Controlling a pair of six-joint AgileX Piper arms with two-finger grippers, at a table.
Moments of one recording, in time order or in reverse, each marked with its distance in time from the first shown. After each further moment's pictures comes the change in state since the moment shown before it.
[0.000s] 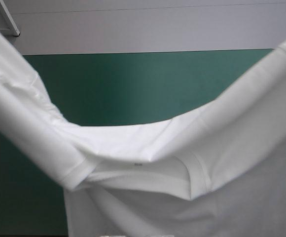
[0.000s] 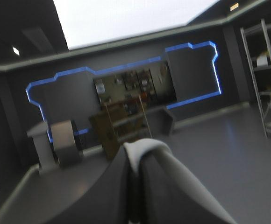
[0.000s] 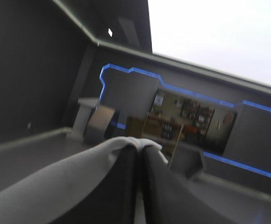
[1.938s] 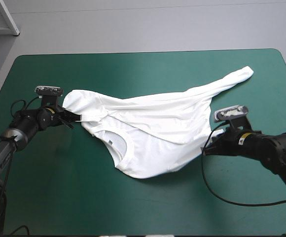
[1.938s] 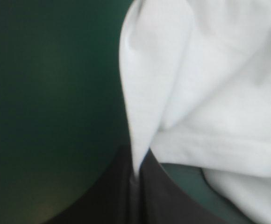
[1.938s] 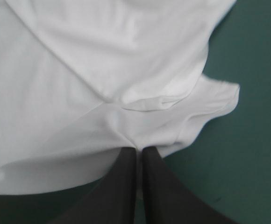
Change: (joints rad) left arm 0.000 0.284 1.514 0.303 -0.639 -0.235; right arm 0.000 -0.105 1.501 0.266 -0.164 0.210
